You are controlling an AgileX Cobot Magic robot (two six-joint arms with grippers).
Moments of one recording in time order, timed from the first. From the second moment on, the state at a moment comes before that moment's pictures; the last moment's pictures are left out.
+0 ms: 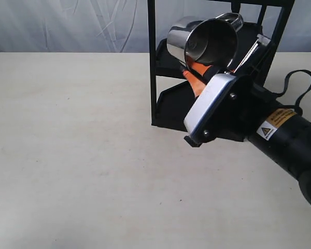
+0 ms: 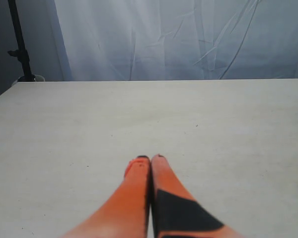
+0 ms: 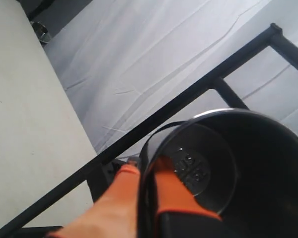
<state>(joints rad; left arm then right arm) 0.03 0.00 0.00 0.00 0.25 0.01 0.56 1.39 -0.40 0.08 -0.93 -0.92</state>
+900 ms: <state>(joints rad) 0.03 0.00 0.00 0.00 0.25 0.01 0.56 1.39 -0.41 0.22 -0.81 -0.95</state>
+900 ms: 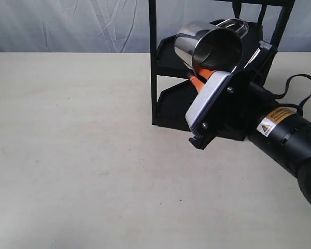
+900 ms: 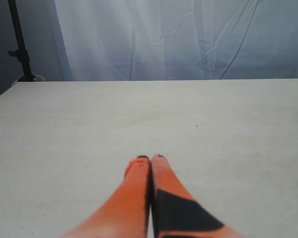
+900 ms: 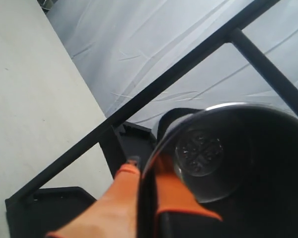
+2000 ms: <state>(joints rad) 0.03 0.00 0.00 0.00 0.25 0.01 0.56 1.38 -0.41 0.36 -0.81 -0.97</state>
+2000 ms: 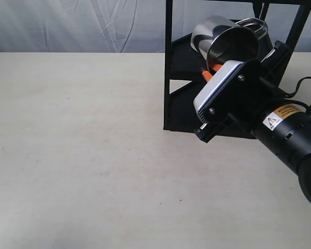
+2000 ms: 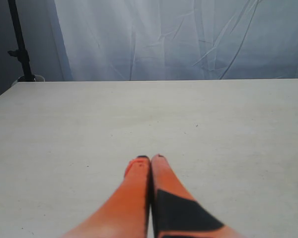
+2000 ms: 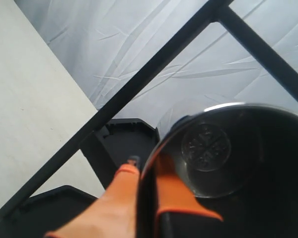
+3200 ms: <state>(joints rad) 0.03 0.00 0.00 0.00 0.25 0.01 0.56 1.36 -0.41 0.51 -0.74 -0.89</state>
